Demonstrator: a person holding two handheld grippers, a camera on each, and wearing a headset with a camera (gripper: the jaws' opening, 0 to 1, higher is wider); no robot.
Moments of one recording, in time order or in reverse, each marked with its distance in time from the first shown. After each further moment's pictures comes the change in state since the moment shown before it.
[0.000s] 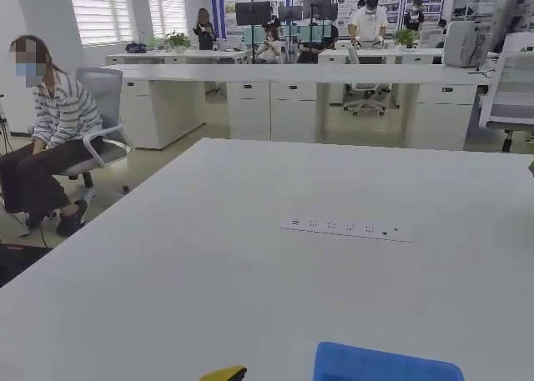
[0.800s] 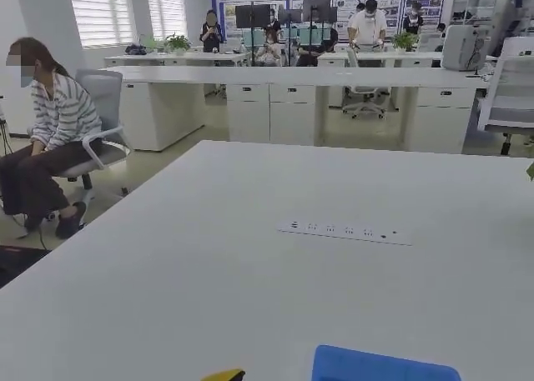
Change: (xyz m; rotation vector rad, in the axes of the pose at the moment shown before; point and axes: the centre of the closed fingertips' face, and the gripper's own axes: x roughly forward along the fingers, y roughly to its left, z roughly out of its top) left arm 0.000 -0.001 0.000 0.002 0.001 0.001; right arm 0.003 0.009 -0.003 -0.135 0.005 -0.018
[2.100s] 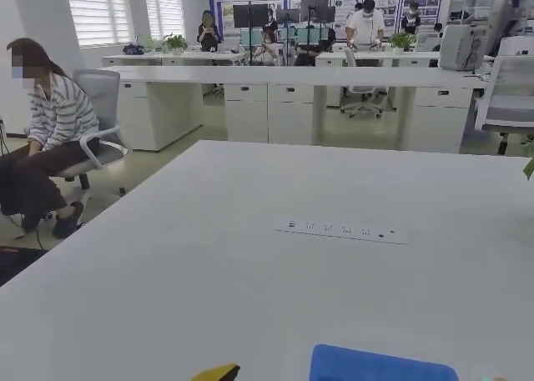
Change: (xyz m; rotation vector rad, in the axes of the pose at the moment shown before) left arm -0.001 0.000 0.004 -0.007 -0.031 0.005; right arm -0.035 -0.029 0.045 0.069 -0.191 -0.073
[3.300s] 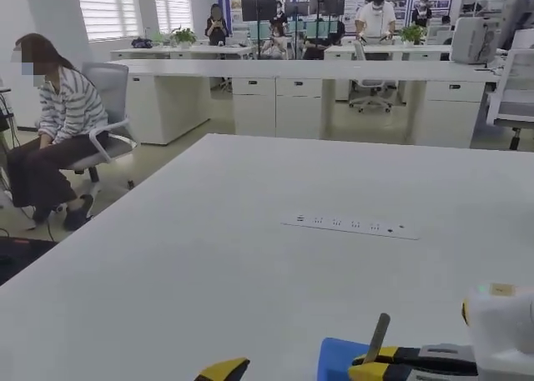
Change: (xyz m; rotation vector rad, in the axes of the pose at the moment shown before) left arm -0.001 0.001 -0.002 0.006 0.019 0.002; right arm 0.007 -0.082 0.012 0.122 -0.004 -0.074
